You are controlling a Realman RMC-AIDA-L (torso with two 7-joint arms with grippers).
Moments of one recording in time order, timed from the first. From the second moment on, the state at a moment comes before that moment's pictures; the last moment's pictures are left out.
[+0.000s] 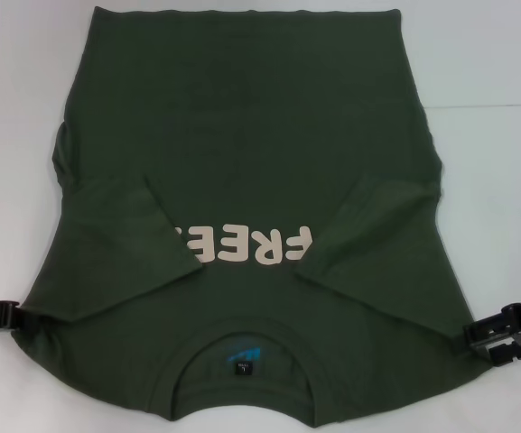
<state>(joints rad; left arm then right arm) -0.52 -2.08 0.59 0.98 2.66 1.48 -2.35 0.66 1.95 -0.65 -0.68 -2.64 -1.64 2.53</state>
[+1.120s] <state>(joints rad) -0.52 -2.08 0.59 0.98 2.66 1.47 -2.35 0.69 1.97 -0.66 -0.65 -2.63 -1.62 2.53</state>
